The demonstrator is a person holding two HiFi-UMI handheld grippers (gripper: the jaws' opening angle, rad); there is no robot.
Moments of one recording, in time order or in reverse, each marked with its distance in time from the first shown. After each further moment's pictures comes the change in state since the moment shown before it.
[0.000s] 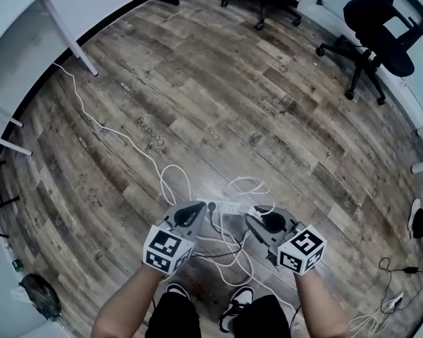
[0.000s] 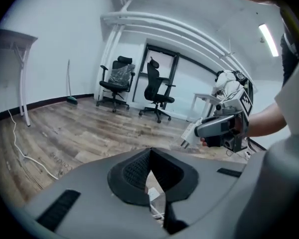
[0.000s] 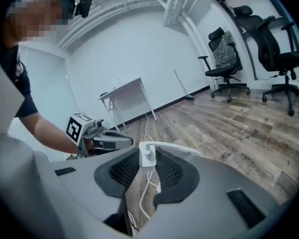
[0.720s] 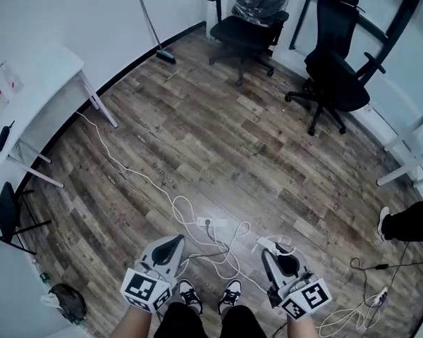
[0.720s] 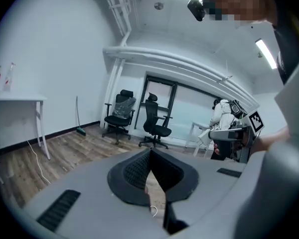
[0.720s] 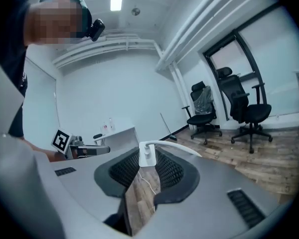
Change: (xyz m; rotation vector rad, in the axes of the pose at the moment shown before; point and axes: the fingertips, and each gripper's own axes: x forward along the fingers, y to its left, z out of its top) left arm -0.321 -0.151 0.368 -0.014 -0.189 0.070; right arm -0.300 0.231 0.350 0.023 -0.326 -0.289
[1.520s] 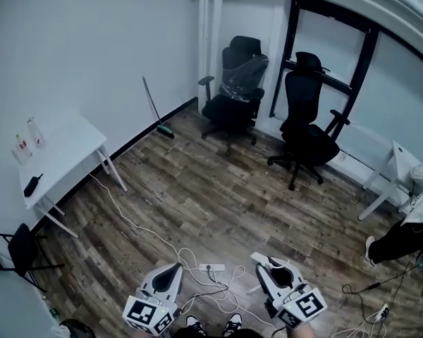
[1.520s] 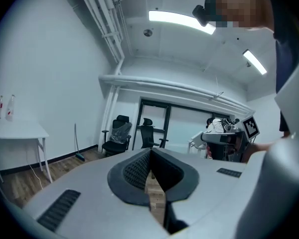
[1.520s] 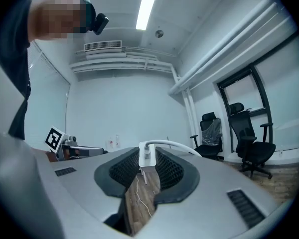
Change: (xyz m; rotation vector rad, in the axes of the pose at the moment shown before) left arm -0.175 -0.107 0.224 0.059 -0.209 0.001; right arm -0.112 0.152 0.245 -0.142 -0.231 0.046
